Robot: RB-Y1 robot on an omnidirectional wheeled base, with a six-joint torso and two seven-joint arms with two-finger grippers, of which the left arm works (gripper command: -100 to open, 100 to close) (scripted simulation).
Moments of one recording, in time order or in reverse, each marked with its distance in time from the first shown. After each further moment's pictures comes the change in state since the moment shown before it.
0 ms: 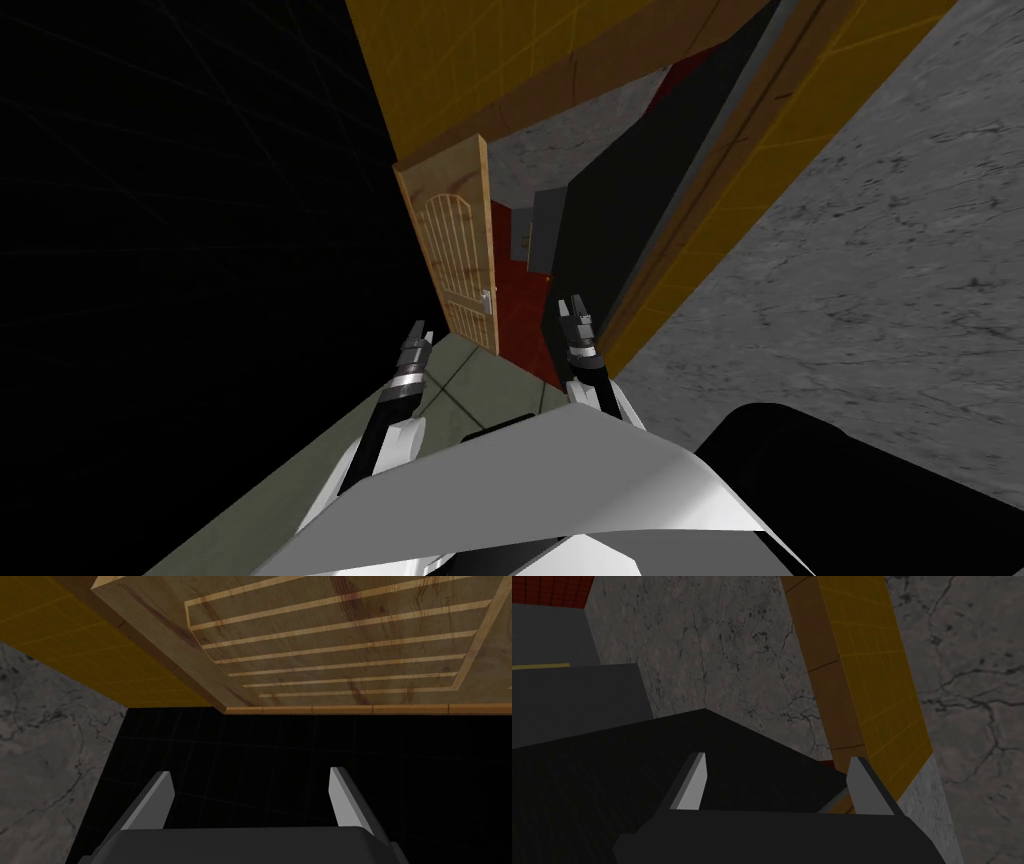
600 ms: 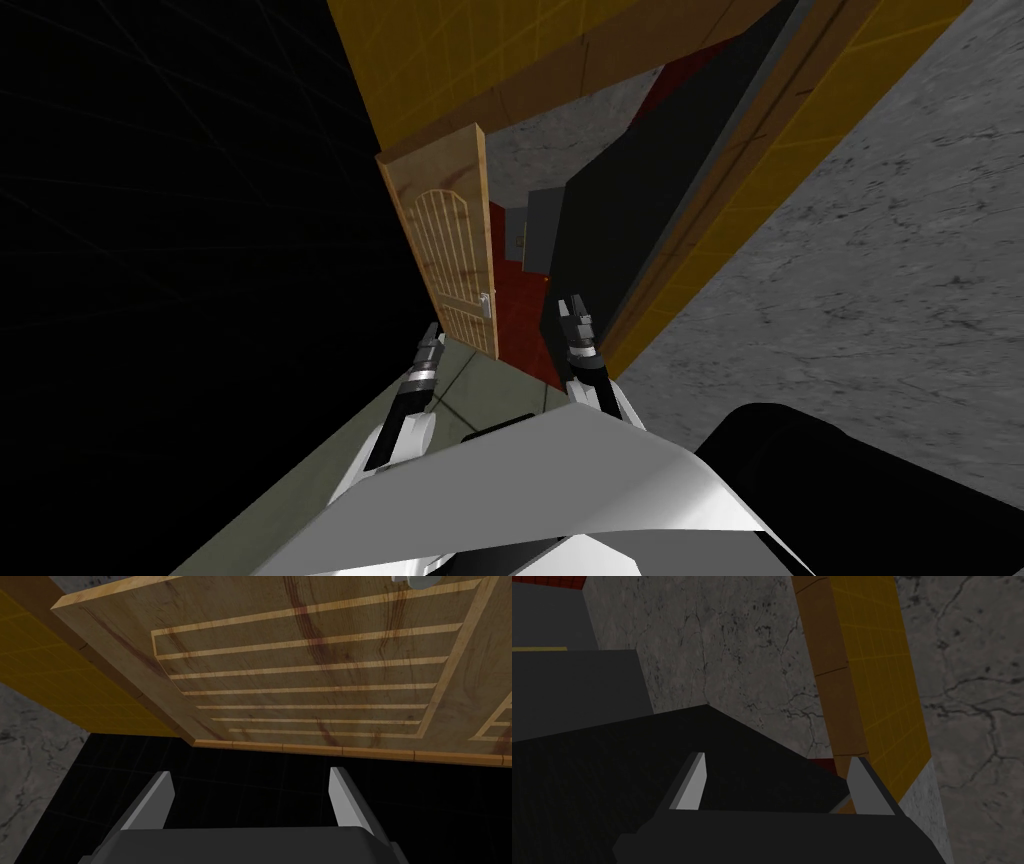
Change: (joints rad) arm -0.060 0.019 -0.052 0.116 0.009 0.004 0.030
